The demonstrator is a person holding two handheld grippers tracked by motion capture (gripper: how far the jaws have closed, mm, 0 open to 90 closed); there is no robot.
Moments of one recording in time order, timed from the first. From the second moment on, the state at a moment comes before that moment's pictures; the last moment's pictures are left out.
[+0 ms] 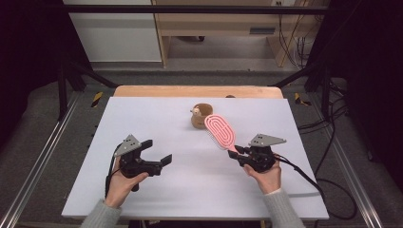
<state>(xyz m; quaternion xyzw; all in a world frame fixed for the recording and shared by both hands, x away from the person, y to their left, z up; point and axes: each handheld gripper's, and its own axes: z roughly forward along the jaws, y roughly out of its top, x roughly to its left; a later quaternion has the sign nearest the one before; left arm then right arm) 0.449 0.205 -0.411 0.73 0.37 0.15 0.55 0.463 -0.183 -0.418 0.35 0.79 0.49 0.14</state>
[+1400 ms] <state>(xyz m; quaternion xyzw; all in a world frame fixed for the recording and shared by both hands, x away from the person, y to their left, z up) 0.467 0.152 -0.393 0.73 0.36 0.12 0.56 0.463 -0.183 -0.418 0.35 0.79 0.49 0.14</state>
